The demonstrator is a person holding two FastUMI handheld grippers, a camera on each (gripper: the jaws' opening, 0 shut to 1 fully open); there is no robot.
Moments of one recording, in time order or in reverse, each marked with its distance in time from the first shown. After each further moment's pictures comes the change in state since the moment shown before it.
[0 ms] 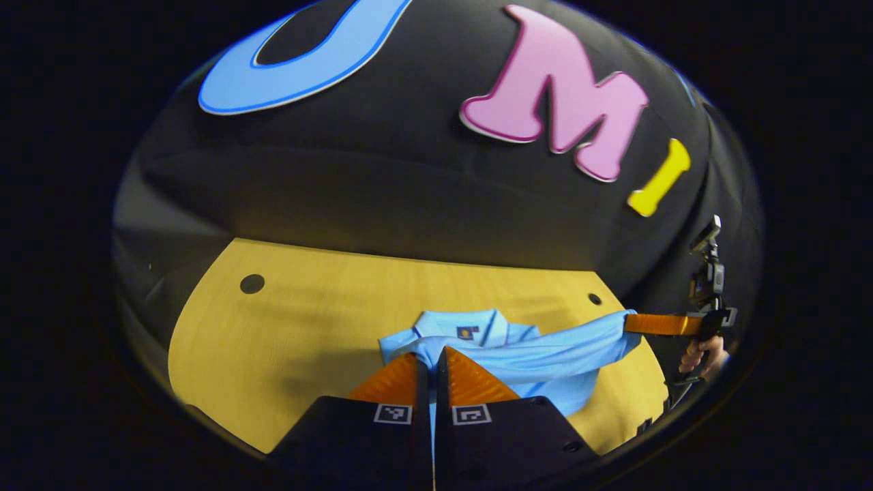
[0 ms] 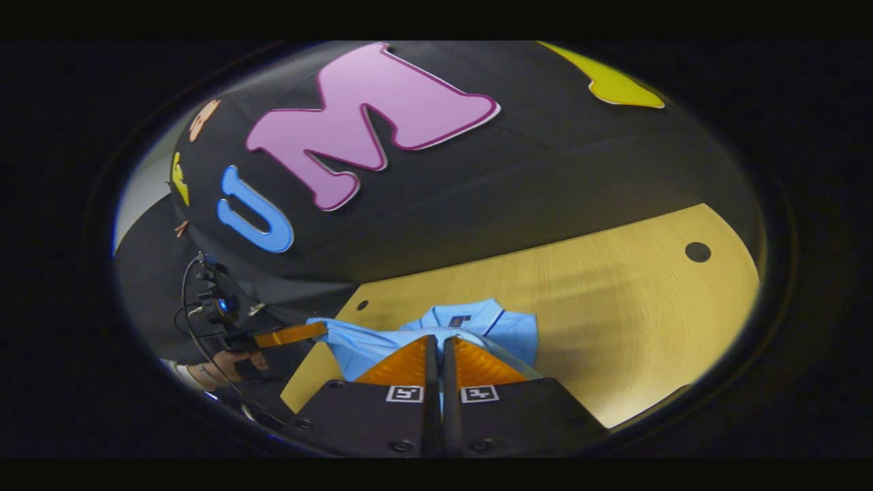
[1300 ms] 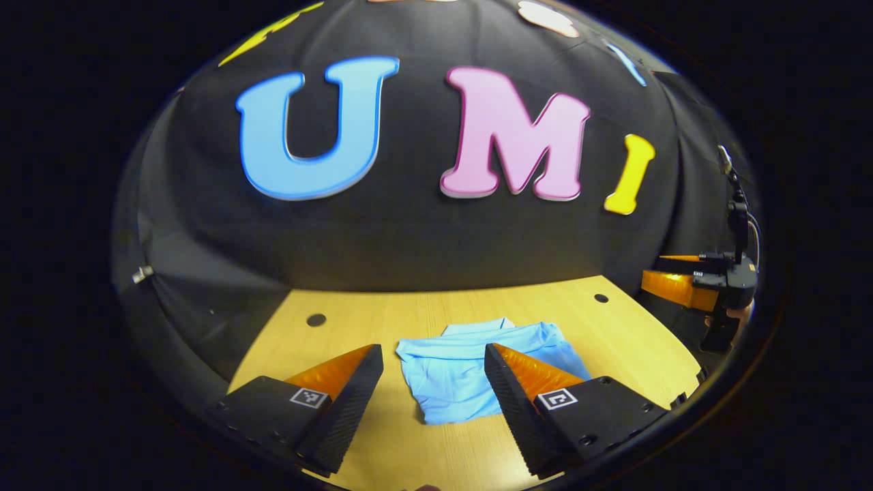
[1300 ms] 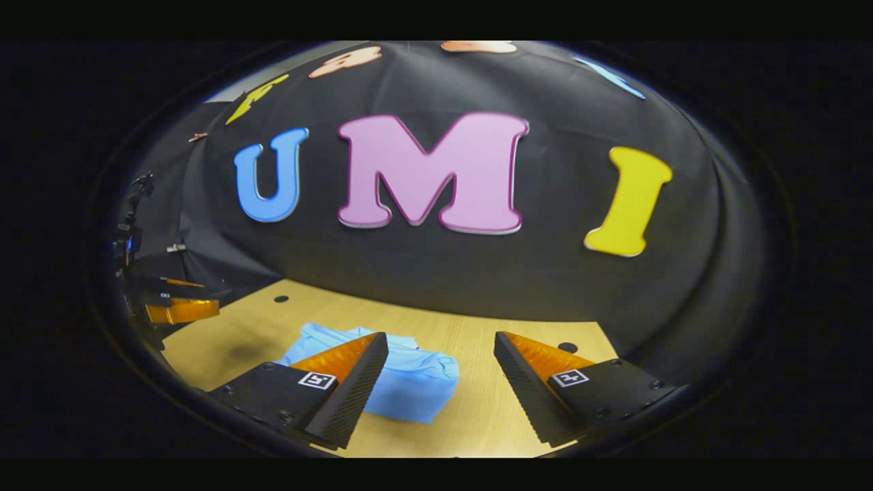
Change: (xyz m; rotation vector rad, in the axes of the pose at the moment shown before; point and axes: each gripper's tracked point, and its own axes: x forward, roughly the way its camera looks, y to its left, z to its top) left arm -0.225 -0.033 -0.018 0.222 -0.271 0.080; right arm -0.201 0.122 0.025 -0.583 -0.381 -0.349
